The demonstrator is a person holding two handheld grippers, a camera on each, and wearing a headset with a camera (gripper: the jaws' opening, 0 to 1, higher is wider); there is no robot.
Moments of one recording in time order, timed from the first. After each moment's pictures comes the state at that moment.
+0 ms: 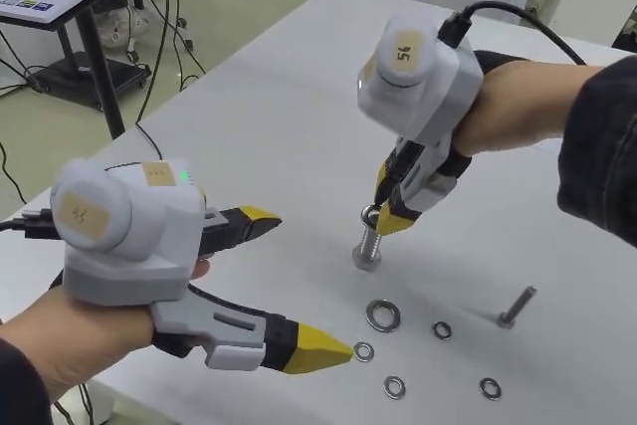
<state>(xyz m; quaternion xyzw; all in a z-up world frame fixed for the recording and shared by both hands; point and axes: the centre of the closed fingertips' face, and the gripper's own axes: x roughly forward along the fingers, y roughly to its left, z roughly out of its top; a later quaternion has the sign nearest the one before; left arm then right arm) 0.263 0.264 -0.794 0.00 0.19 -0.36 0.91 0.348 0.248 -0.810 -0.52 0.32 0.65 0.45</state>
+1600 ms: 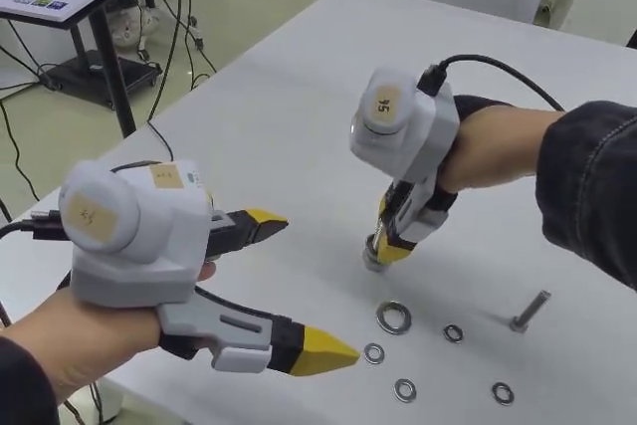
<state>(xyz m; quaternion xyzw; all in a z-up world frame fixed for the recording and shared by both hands) 0.259 0.265 -0.796 0.00 0.20 -0.35 0.91 0.350 0.248 -0.860 -0.53 0.35 0.63 0.44</state>
